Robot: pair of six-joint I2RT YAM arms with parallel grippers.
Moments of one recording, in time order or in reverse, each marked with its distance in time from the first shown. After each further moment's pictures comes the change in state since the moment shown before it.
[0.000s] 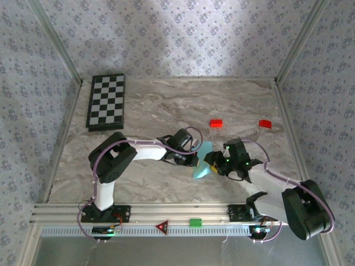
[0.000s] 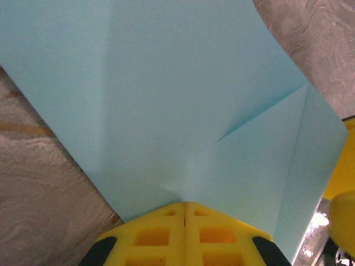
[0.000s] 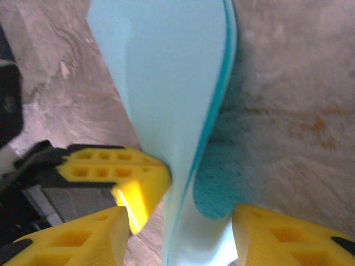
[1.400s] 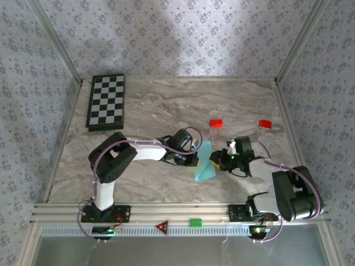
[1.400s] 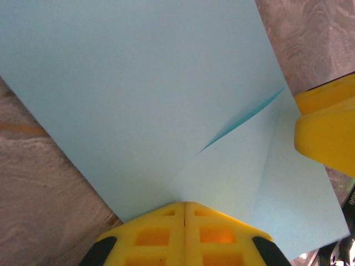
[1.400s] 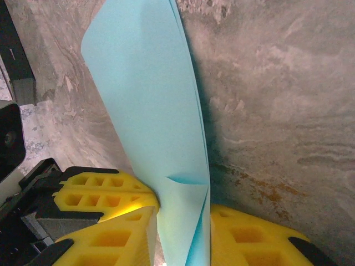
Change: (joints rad) left arm 0.000 -0.001 -0.011 0.027 0.006 -0.027; right arm -0.175 0.154 0.002 0.087 -0.172 -0.153
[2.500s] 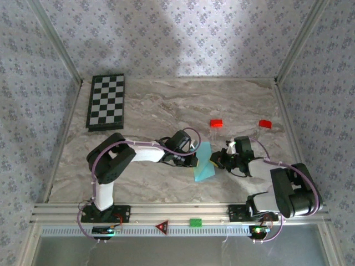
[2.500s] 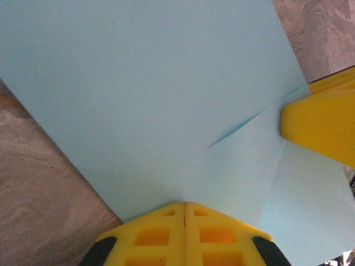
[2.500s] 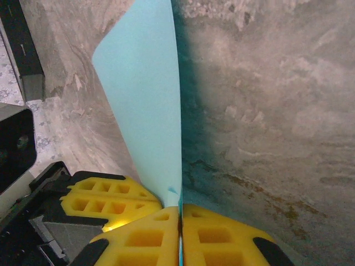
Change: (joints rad) left arm -0.001 -0.024 -0.043 0.046 0.000 -0.034; right arm 0.001 0.023 -0.013 0.081 -0.022 -0.004
